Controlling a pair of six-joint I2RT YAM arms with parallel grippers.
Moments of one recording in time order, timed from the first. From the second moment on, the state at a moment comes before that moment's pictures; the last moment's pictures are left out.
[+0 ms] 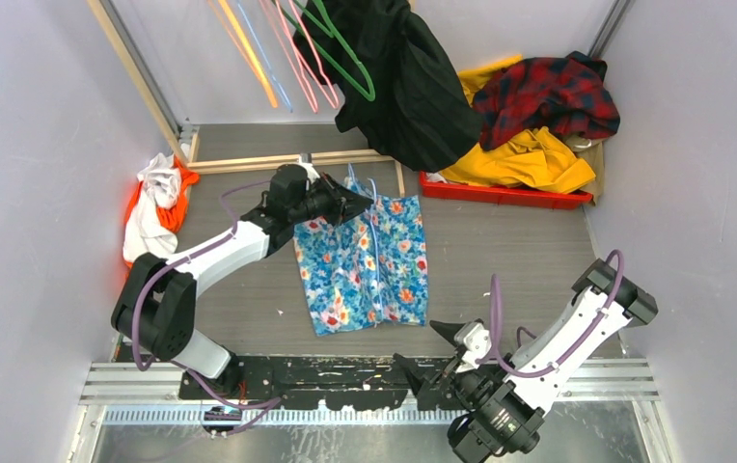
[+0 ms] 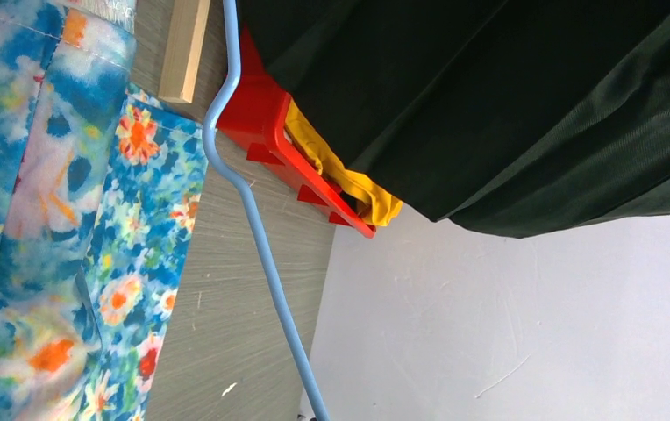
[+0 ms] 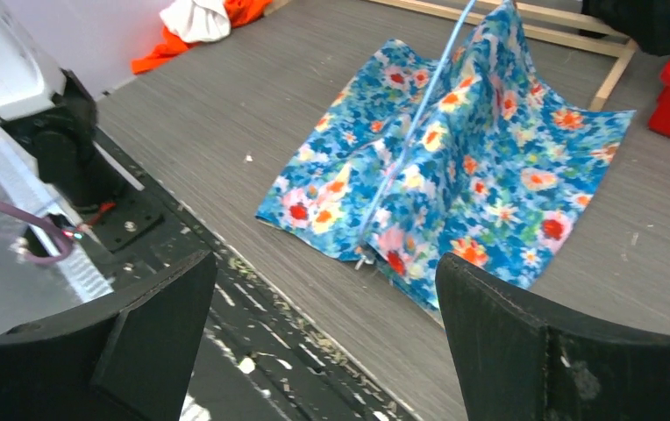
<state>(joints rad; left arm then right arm) -0.52 1.52 0.96 0.22 0.42 -1.39 2.32 1.12 0.79 -1.61 1.53 2.04</state>
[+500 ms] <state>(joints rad) -0.52 1.49 0.96 0.18 0.42 -1.36 2.13 1.31 1.15 -0.94 1.34 0.78</state>
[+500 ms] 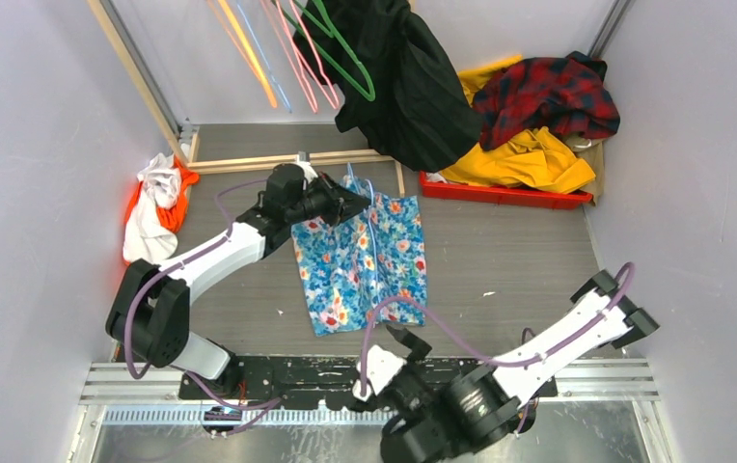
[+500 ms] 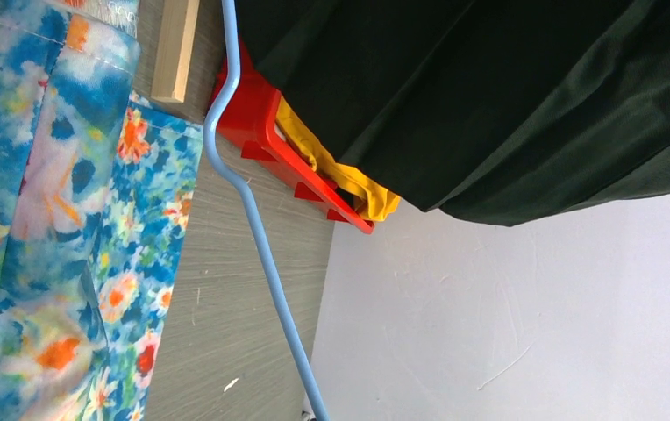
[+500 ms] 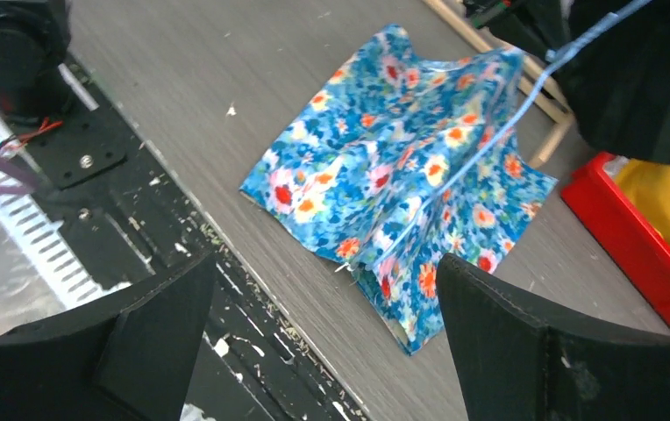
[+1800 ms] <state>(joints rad) -0.47 1.27 0.99 -0.02 0.38 -1.31 1.46 1.15 0.96 -0.30 0.89 0.42</state>
